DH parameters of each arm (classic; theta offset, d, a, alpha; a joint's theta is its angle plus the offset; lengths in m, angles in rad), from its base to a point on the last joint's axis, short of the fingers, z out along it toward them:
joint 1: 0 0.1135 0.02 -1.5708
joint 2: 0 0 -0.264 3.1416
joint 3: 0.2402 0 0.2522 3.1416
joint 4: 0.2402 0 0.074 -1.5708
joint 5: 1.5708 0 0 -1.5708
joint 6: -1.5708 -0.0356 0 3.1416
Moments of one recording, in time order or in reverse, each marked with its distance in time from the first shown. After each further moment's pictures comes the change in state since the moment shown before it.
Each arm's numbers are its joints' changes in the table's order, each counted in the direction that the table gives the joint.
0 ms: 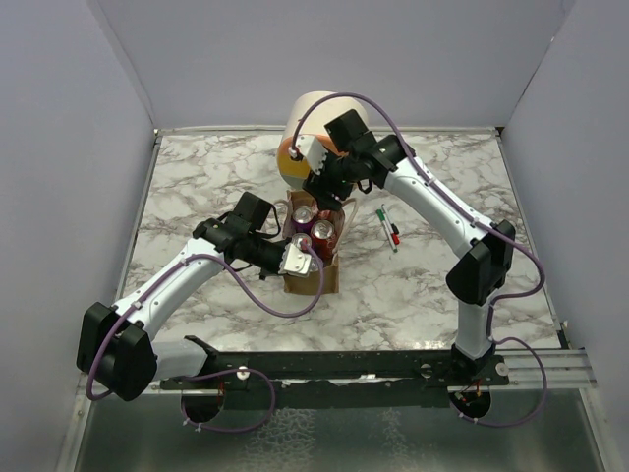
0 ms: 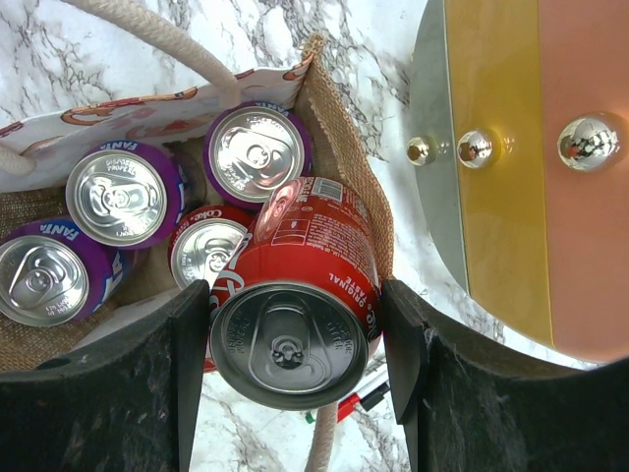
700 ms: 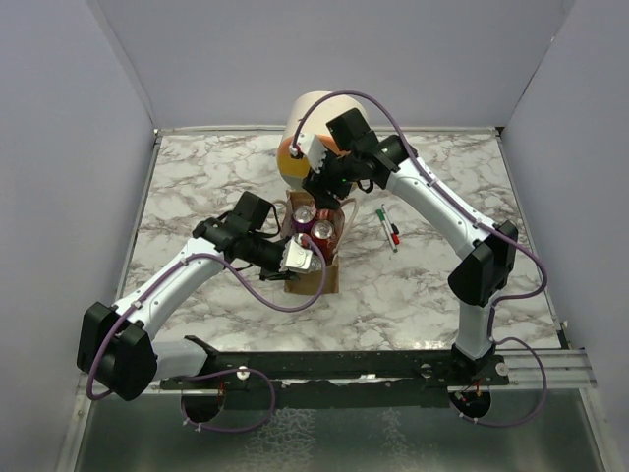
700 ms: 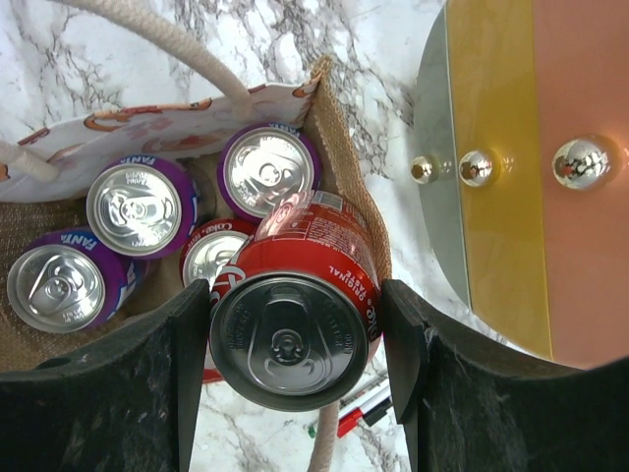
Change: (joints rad) left arm 0.002 0.003 0.007 0.005 0.000 0.074; right arm -0.002 -0.010 0.007 -0.012 -0.048 -0.006
